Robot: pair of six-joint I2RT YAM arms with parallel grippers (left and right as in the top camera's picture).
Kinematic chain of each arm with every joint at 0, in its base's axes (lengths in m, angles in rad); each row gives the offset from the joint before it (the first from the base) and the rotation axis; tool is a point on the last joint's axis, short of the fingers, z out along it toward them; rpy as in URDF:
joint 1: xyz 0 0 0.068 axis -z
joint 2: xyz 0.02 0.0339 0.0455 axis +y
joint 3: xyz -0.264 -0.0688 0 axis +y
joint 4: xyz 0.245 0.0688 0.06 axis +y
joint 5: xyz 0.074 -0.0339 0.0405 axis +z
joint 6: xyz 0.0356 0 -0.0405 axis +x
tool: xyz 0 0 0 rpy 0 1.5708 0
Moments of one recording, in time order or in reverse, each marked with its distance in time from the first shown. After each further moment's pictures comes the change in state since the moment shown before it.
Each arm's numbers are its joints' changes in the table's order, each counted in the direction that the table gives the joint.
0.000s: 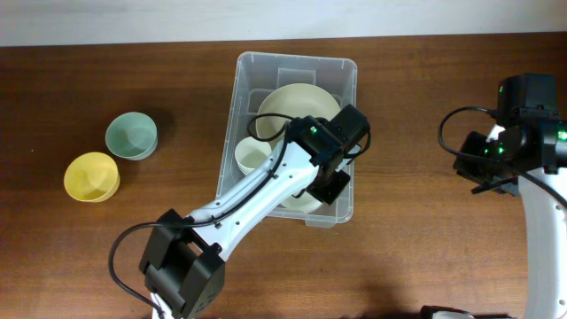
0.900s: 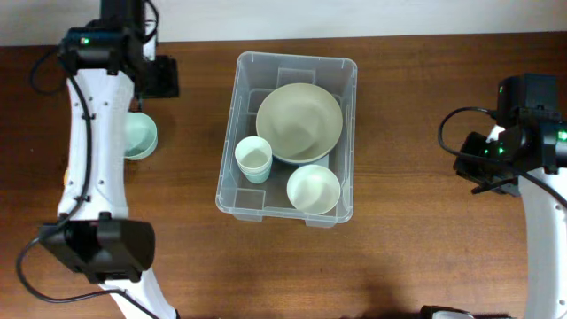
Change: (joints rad) left arm -0.800 0.011 -0.413 0.131 0.135 0.029; right arm 0.000 0.000 0.001 0.003 0.000 -0.001
